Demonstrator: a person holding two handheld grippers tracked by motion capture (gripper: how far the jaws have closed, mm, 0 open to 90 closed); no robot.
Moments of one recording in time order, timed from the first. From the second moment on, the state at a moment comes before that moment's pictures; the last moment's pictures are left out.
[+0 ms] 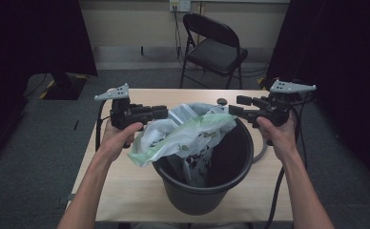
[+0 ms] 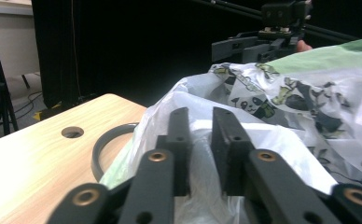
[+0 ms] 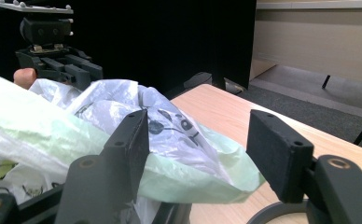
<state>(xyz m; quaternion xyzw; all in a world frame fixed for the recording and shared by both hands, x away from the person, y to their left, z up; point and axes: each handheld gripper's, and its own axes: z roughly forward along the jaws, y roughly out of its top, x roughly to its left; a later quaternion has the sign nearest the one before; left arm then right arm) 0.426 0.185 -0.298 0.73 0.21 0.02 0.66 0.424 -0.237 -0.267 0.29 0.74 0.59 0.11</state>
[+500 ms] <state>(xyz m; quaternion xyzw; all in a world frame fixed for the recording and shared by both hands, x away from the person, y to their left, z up) 0.393 0.202 -0.301 0.72 0.19 0.03 0.67 0.421 -0.235 -0.264 0.29 0.74 0.59 0.11</state>
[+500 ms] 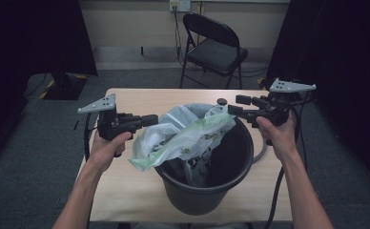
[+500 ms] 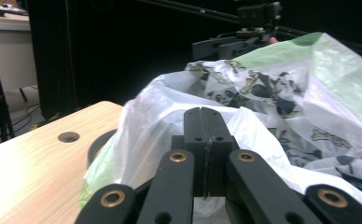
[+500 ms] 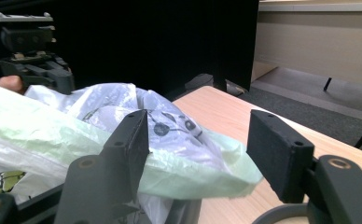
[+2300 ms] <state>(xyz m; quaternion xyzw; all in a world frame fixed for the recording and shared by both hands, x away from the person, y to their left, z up) 0.445 0.167 -0.297 0.72 0.23 0.02 0.65 0.422 -0.231 -0.266 0.28 0.75 0.59 0.10</state>
